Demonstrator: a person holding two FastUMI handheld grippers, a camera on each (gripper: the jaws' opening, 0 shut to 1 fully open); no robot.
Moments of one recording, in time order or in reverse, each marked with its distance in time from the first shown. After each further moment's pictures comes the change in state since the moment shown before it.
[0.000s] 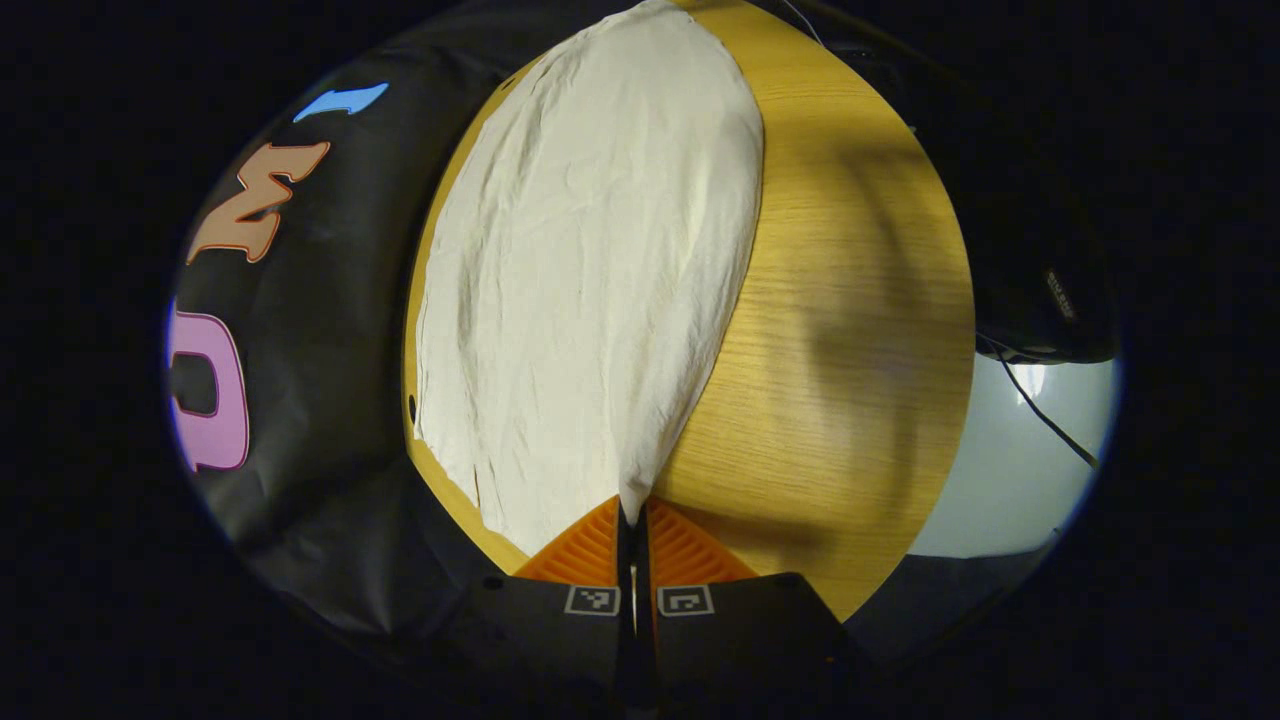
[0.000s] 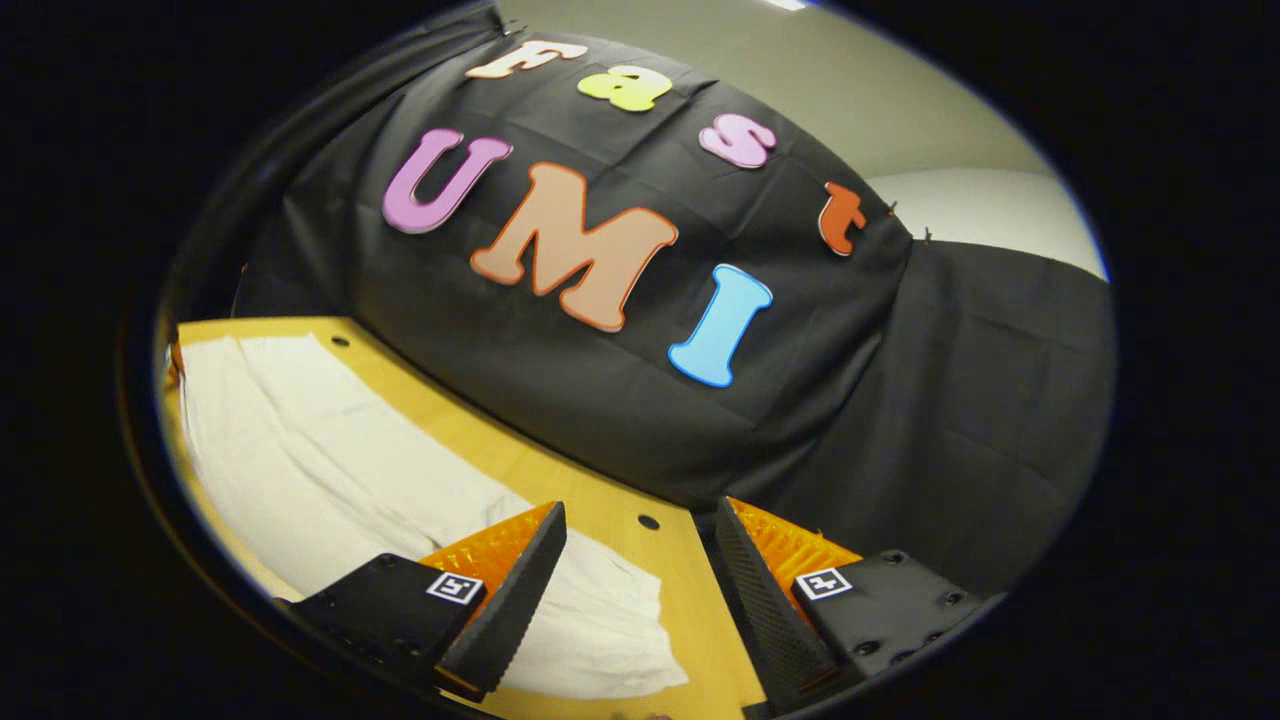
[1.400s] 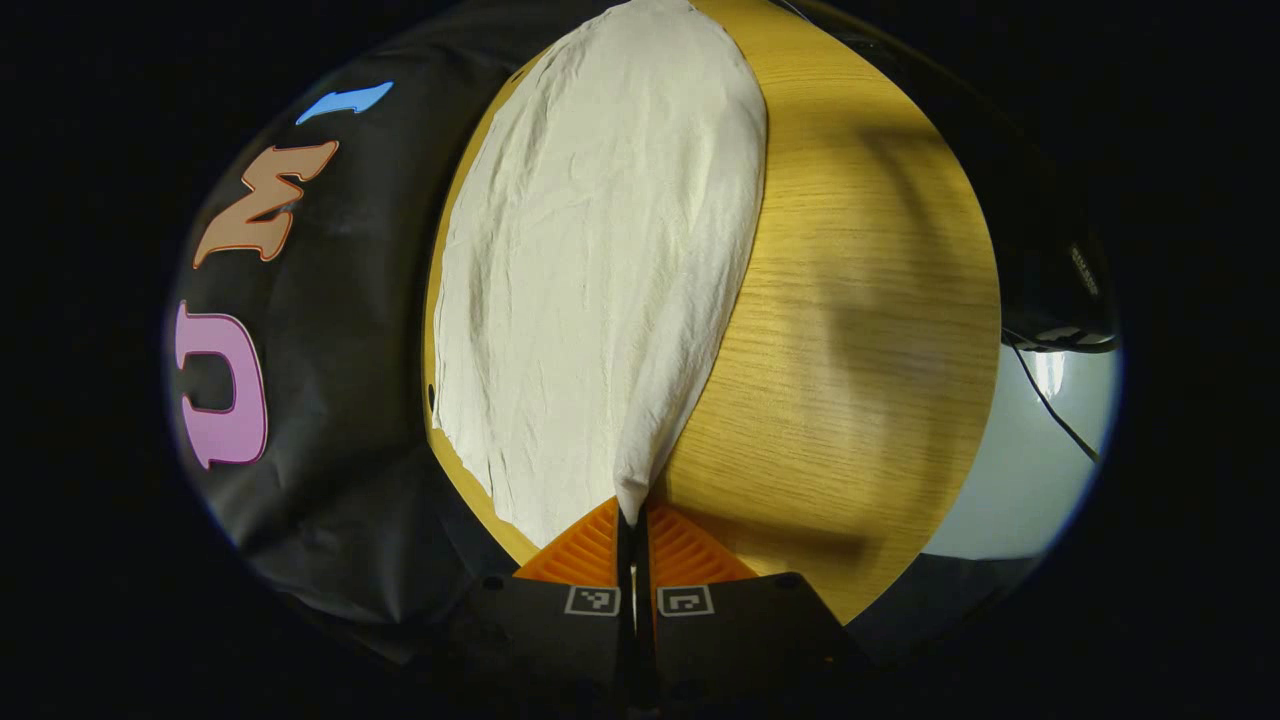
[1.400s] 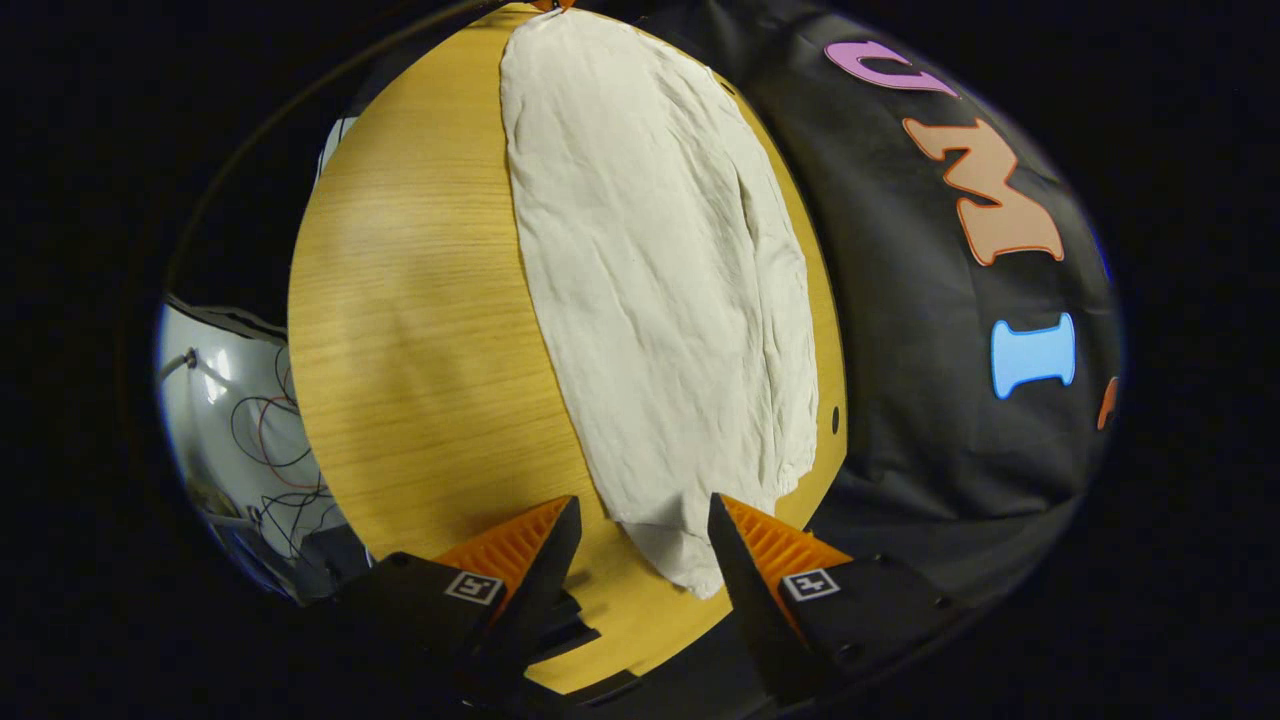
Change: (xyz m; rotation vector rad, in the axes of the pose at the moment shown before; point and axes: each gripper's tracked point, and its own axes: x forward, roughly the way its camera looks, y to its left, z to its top) left arm 0.003 -0.002 -0.002 -0.004 0.043 0.069; right arm -0.009 0.069 -0.252 -0.867 0.322 0.649
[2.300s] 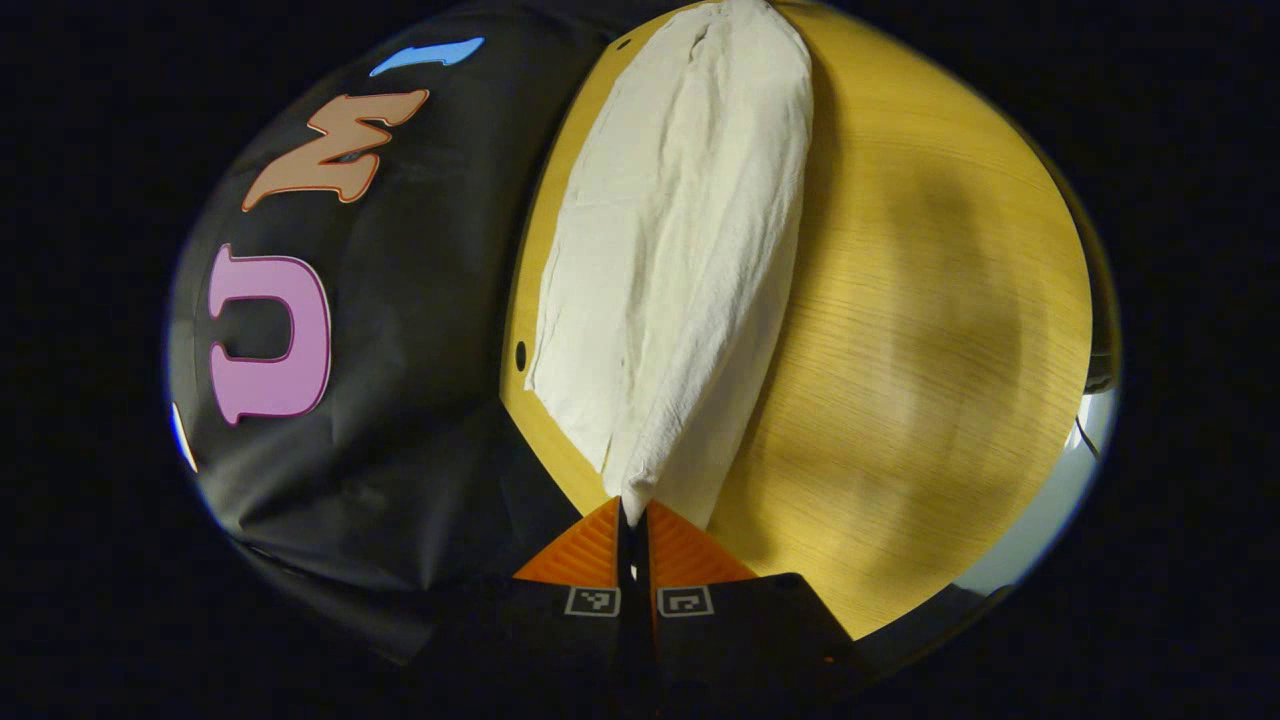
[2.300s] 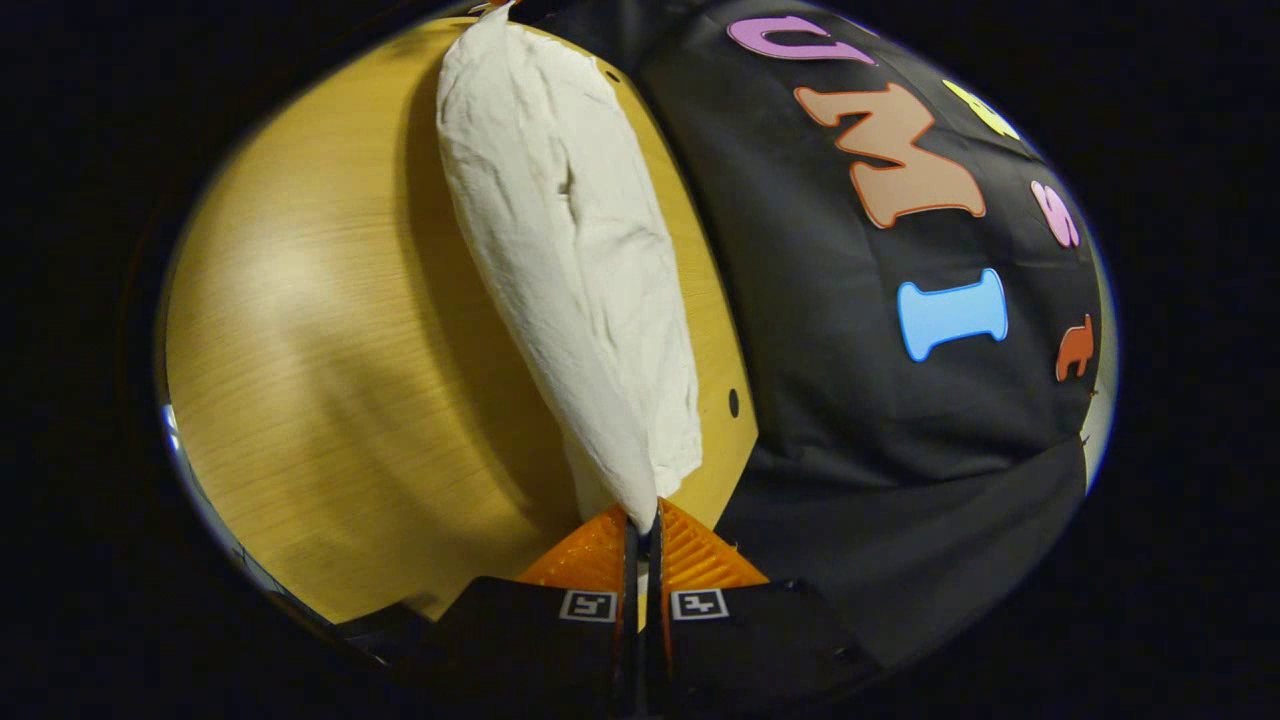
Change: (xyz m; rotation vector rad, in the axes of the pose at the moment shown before) left arm -0.017 0.120 0.008 -0.155 0.114 0.191; right arm 0.004 -0.120 0.003 0.161 0.009 -0.280
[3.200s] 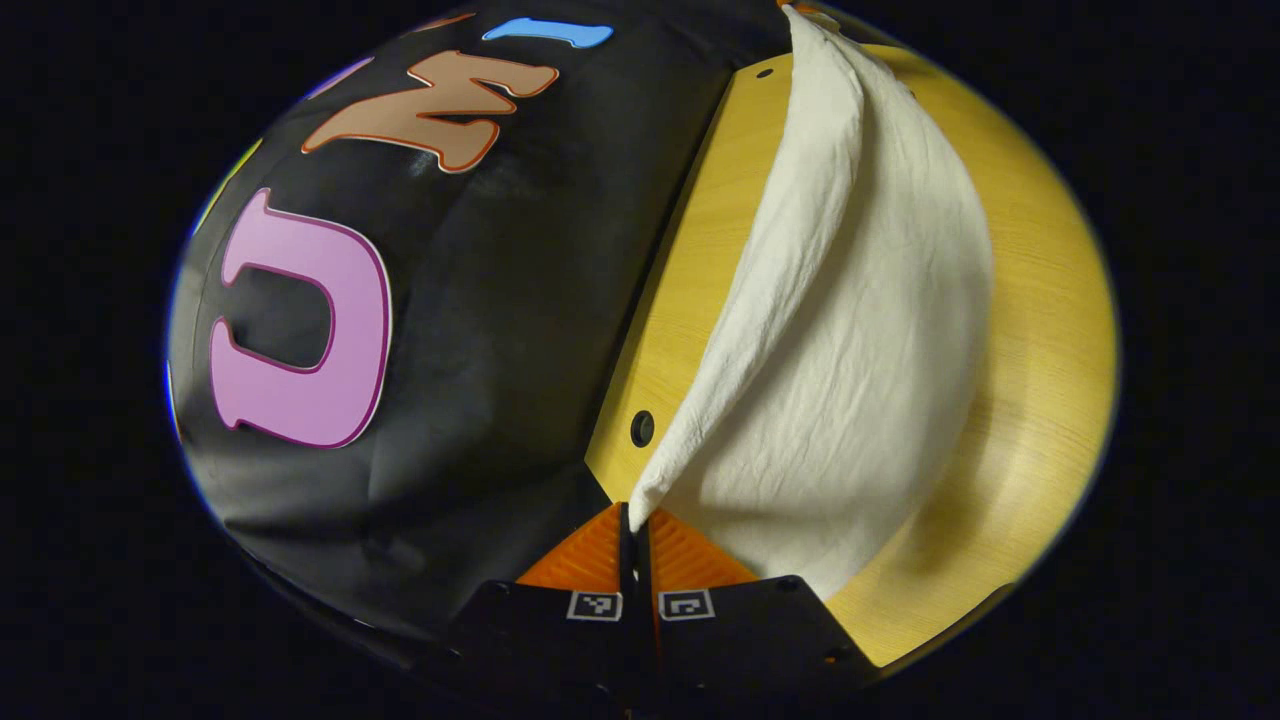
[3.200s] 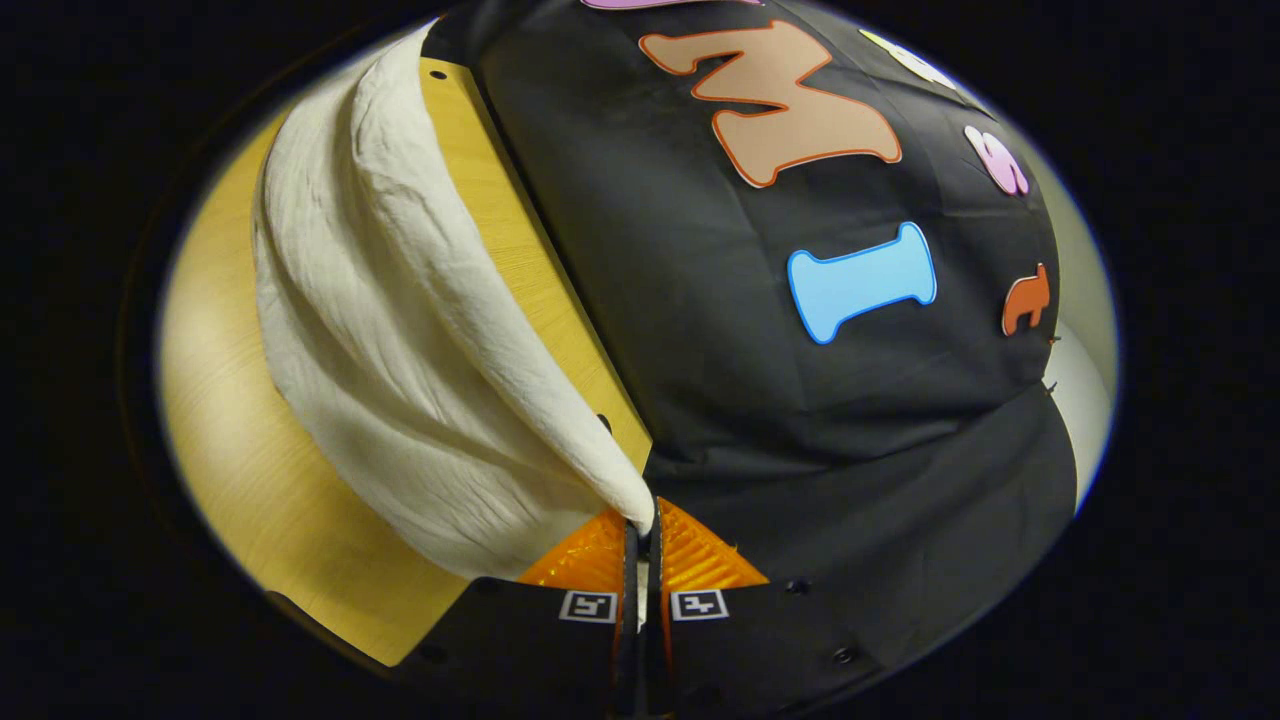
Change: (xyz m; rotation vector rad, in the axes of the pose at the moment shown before) left arm 0.118 0.171 0.056 -0.153 -0.169 0.106; right arm 0.100 -0.136 0.062 0.163 0.112 -0.213
